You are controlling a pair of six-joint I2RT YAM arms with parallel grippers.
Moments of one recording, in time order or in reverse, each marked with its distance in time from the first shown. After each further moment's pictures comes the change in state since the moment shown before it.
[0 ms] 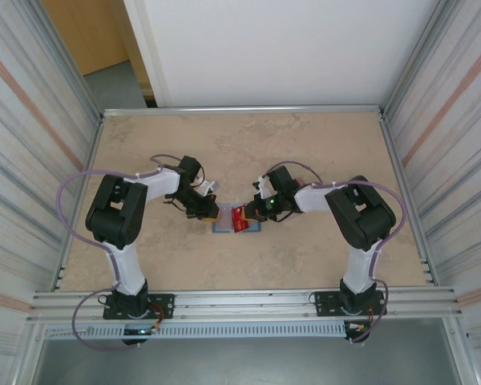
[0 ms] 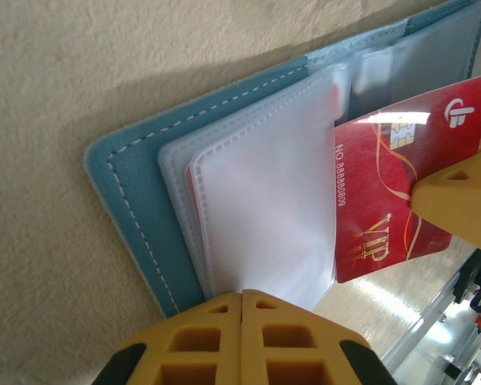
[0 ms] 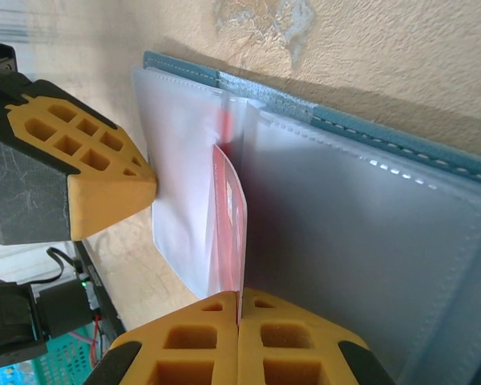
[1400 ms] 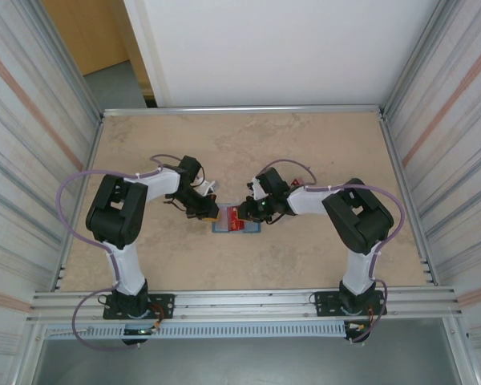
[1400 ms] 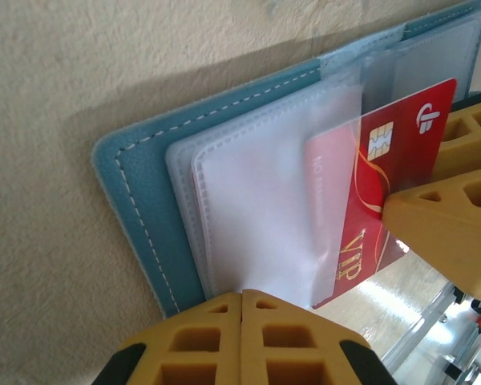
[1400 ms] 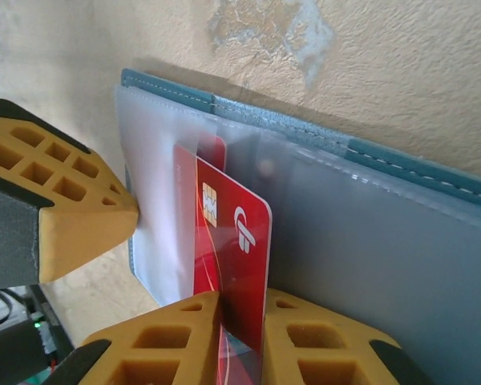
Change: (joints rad) left arm 0.000 0.001 0.002 -0.002 -0.002 0.000; right arm 0.093 -0.019 0.047 -0.066 0.203 0.034
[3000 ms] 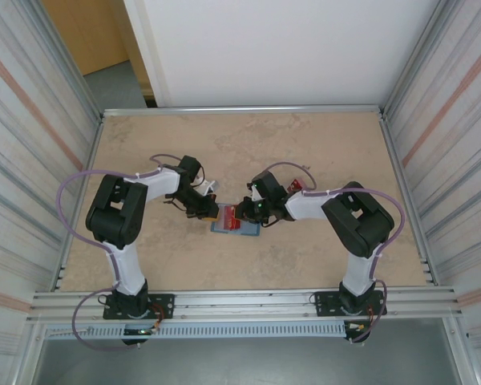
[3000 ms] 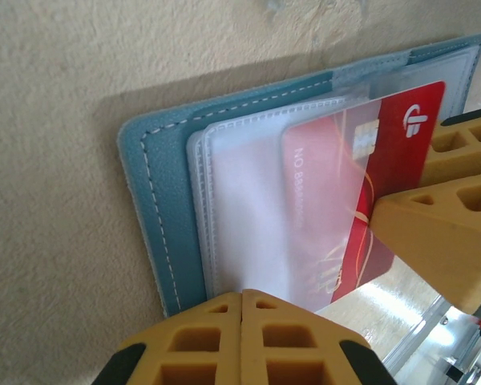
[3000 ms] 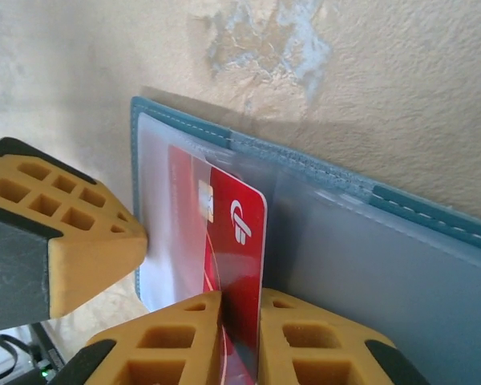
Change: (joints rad) left arm 0.000 0.000 0.000 0.006 -0.001 0.000; right arm 0.050 -0.020 -0.032 0.087 0.112 0.152
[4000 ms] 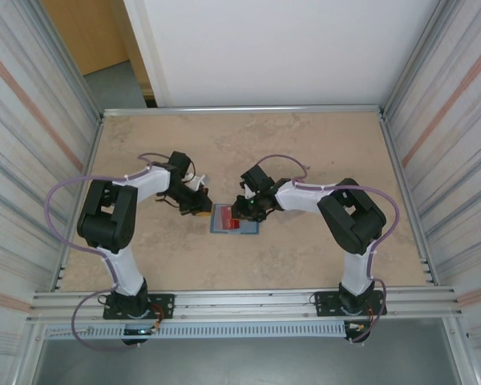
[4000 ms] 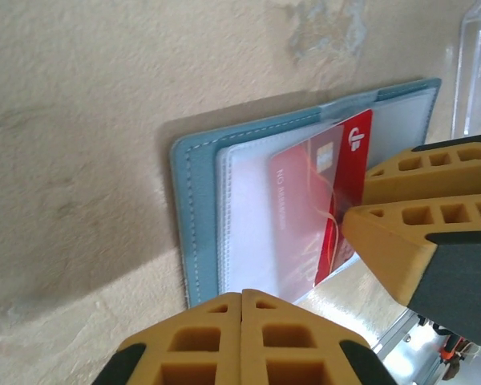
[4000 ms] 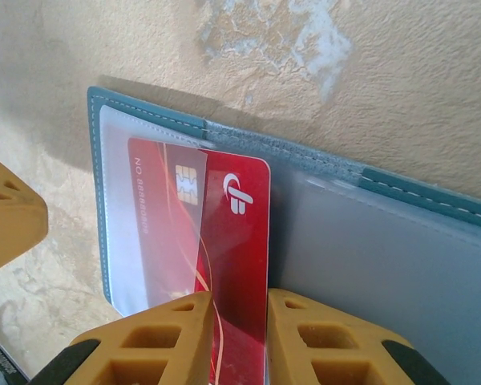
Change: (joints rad) left arm 0.067 -0.065 -0.014 -0.018 0.011 -0.082; right arm 0.030 0.055 0.190 -0.296 0.060 -0.098
